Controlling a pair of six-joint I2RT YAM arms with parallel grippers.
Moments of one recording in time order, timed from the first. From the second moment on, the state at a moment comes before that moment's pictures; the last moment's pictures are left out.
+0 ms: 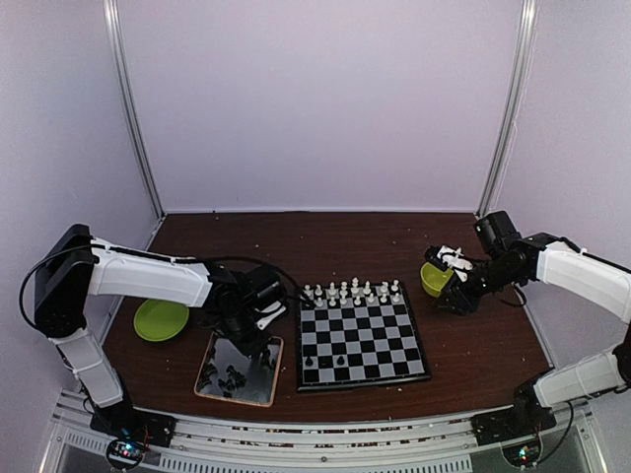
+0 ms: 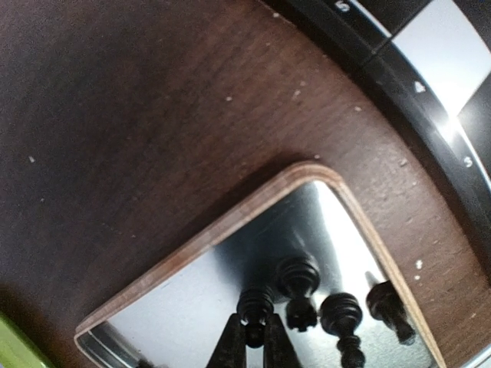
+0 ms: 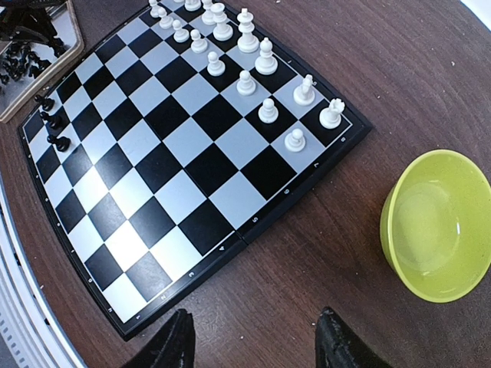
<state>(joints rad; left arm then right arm) -0.94 1.73 1.06 -0.71 -0.10 -0.18 0.30 1.23 0.86 -0.68 -0.38 -0.49</state>
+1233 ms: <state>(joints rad) -1.18 2.14 1.82 -0.78 0.07 0.16 0.30 1.24 0.86 -0.68 -0.34 -0.49</state>
